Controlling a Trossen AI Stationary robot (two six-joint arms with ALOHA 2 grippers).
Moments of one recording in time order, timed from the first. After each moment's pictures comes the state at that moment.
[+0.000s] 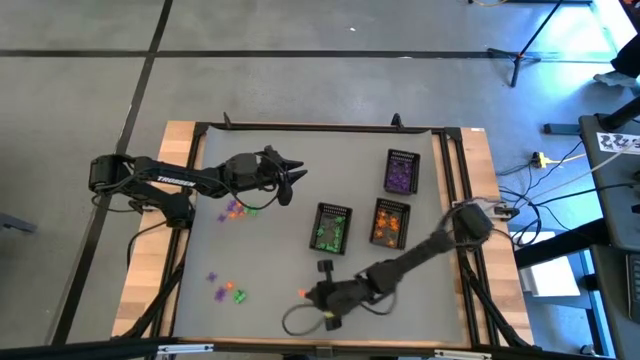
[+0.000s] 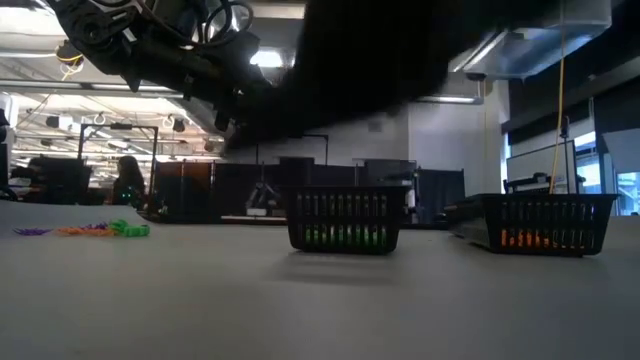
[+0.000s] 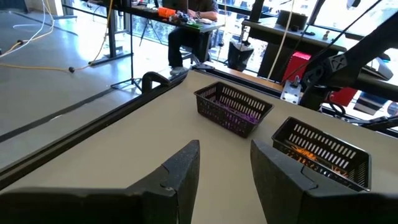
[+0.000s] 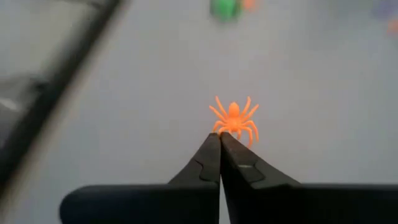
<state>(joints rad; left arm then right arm) 0.24 1.31 0.51 0.61 -0.17 -0.23 0.55 2.10 1.36 0.06 0.35 0.14</state>
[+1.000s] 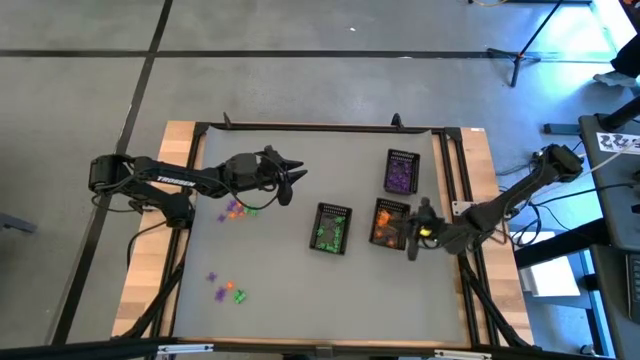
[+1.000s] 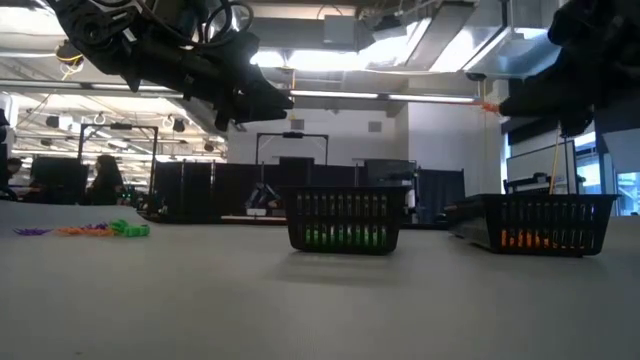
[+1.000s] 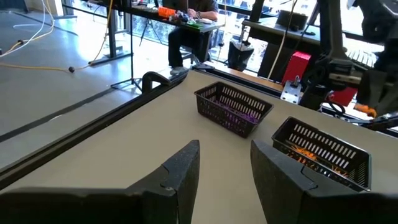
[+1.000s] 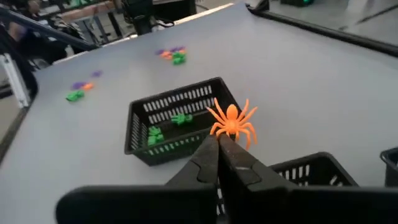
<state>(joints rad) 0.24 1.31 0.51 0.61 -0.17 -0.23 0.62 0.84 0.31 0.03 0.81 0.63</state>
